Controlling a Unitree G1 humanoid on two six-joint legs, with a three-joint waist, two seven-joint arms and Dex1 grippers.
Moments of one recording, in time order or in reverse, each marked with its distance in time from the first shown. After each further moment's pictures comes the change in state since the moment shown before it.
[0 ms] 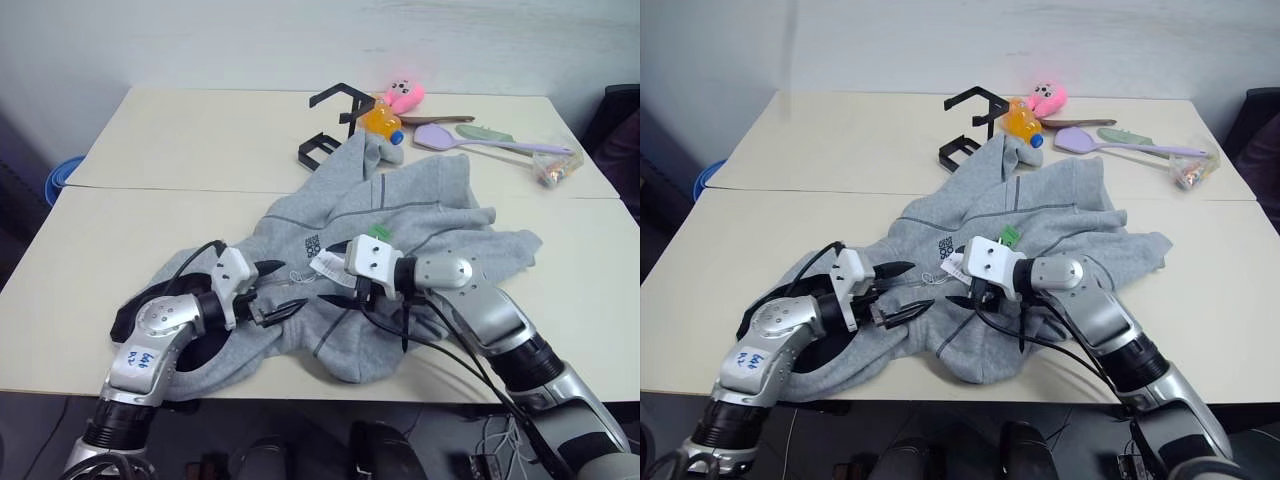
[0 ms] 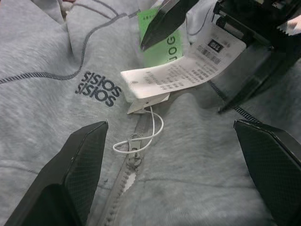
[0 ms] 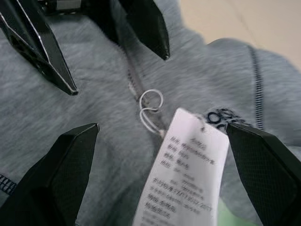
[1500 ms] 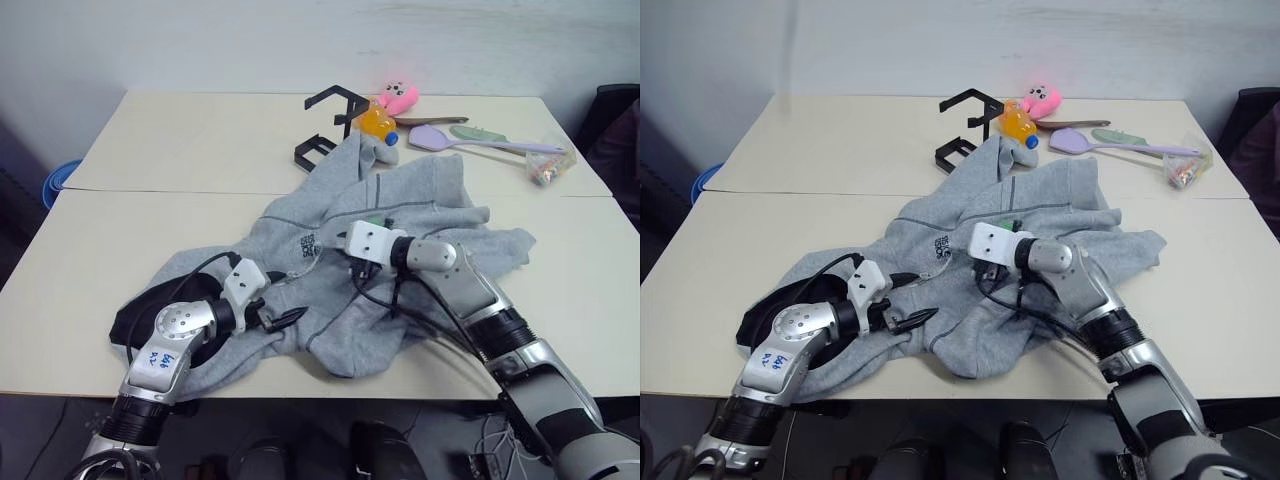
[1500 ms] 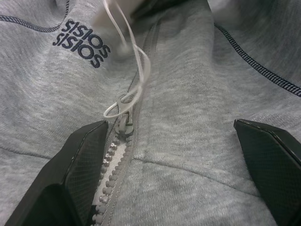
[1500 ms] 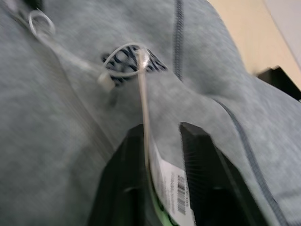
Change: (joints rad) left arm -0.007 -0.024 -0.039 0.098 0.108 -0.021 0.042; right arm -0.114 0.070 -0.084 0.428 -0.258 -0.363 -0.178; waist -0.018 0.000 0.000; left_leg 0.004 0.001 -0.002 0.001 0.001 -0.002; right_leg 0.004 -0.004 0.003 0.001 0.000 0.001
